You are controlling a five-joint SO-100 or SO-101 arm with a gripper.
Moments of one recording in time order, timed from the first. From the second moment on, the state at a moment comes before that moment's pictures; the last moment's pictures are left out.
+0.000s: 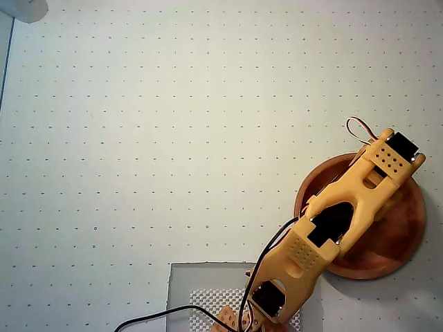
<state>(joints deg) 43.1 65.8 73.4 101.0 -82.1</state>
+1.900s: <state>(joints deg) 2.7 153.1 116.6 59.0 -0.5</state>
